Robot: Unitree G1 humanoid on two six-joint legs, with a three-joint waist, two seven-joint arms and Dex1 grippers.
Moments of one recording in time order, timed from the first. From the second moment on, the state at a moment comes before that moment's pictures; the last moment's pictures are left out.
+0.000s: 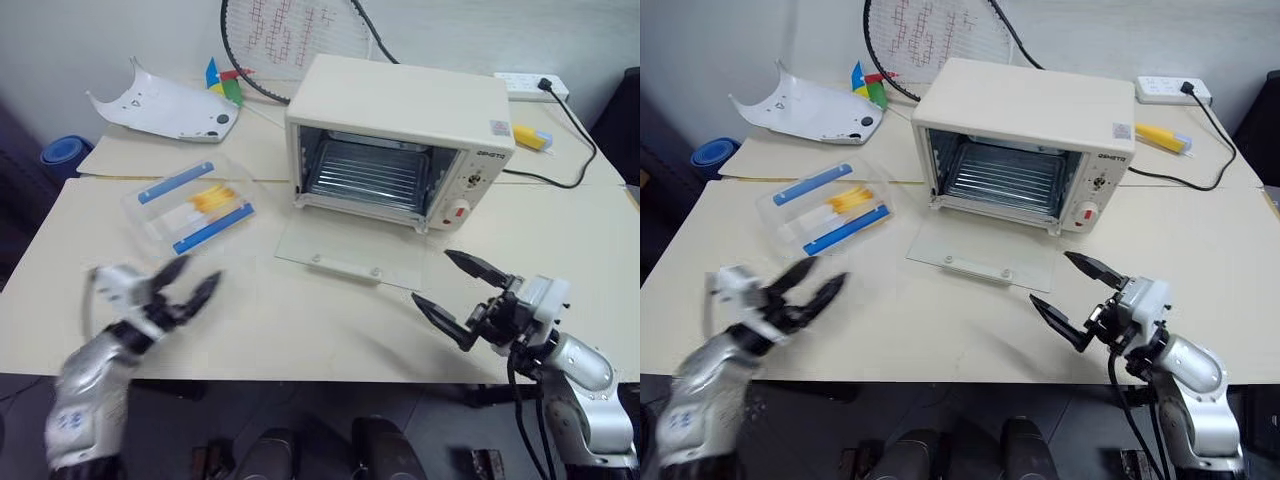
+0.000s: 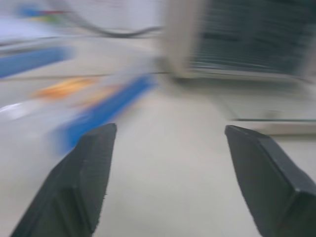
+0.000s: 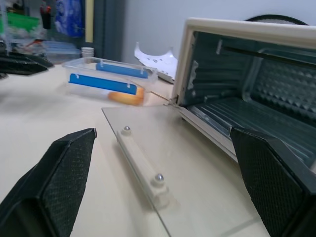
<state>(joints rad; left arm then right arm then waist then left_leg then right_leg) 0.13 0.40 0.54 -0.24 -0.59 0.23 -0.54 0.00 -0.49 -0.17 -0.24 0.53 -0.12 0.92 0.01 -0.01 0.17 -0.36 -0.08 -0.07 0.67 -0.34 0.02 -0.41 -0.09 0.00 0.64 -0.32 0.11</state>
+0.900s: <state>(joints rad) -0.86 0.90 0.29 0.65 -0.60 1.14 -0.22 -0.10 -0.44 -0.08 -0.18 0.47 -0.15 0.92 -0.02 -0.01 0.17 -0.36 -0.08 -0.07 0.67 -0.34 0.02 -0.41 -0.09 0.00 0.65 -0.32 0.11</state>
